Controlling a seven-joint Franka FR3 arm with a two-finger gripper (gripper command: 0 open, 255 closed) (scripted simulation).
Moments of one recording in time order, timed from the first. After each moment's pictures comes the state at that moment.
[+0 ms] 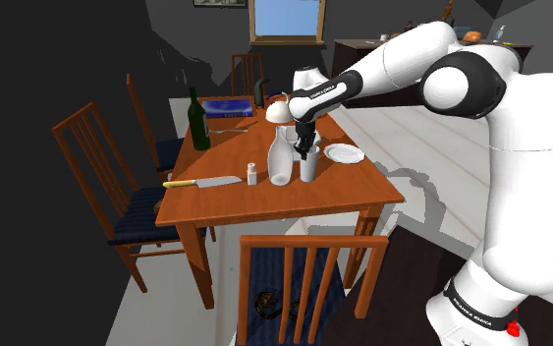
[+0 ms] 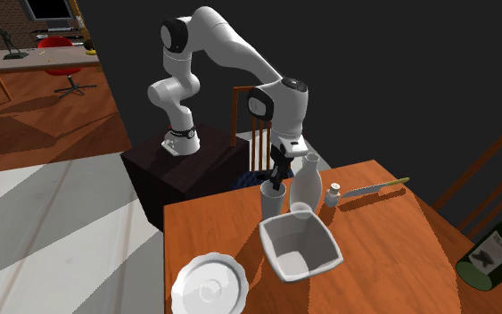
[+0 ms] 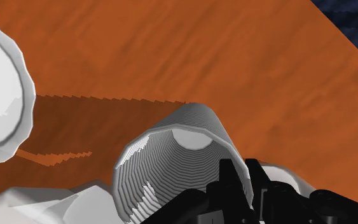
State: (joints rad) arm -0.11 0.42 -0.10 -1.70 -0.06 2.13 -0.28
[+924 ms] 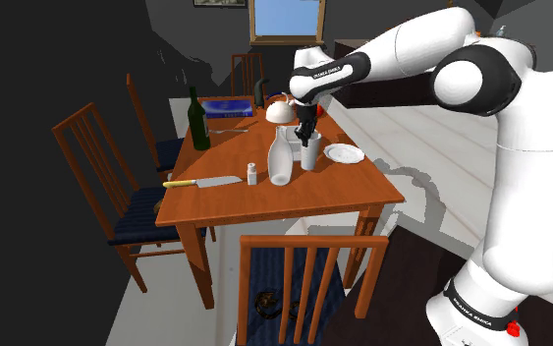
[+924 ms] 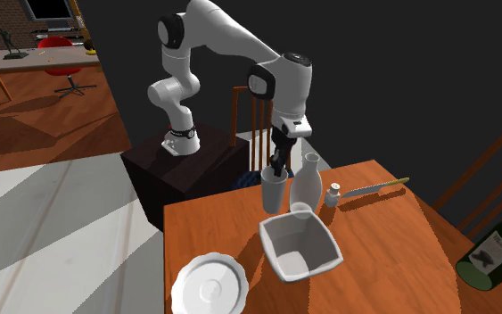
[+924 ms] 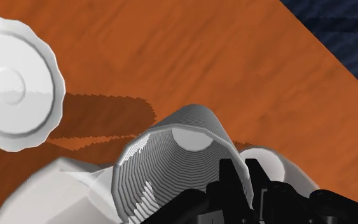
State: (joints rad) arm -0.11 0.37 -0.10 -1.62 -0.06 1.99 -0.29
